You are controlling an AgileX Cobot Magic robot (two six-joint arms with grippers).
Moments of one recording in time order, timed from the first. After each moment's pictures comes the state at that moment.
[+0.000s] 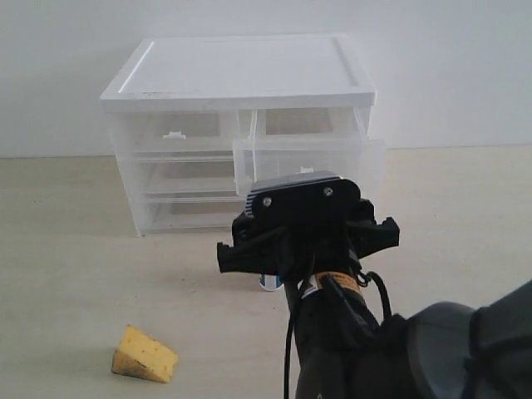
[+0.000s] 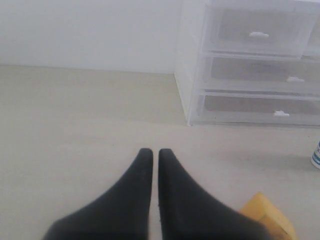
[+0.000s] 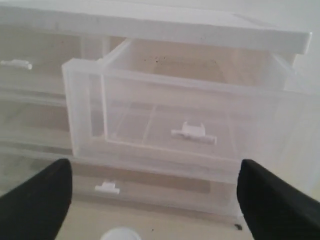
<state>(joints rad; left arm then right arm) -0.06 0.00 0.00 -0.04 0.29 -0.03 1.09 1.89 -0.76 1.03 -1.21 -0.50</state>
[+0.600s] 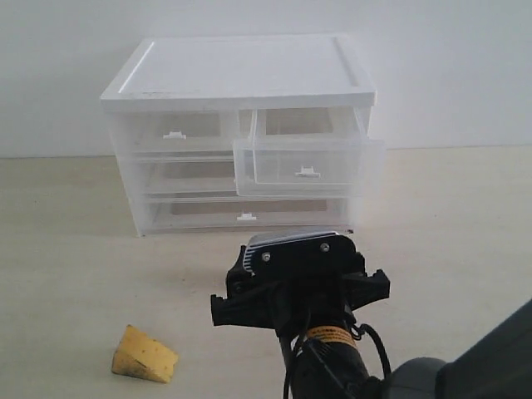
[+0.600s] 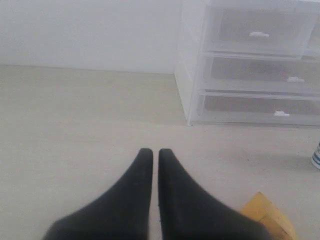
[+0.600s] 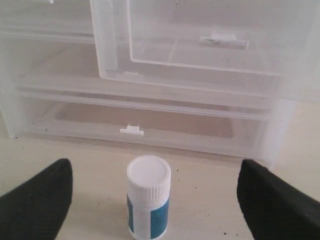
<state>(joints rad) -0.06 0.00 0.00 -0.04 0.29 -0.03 1.16 1.97 -0.70 1.05 -1.21 -0.33</state>
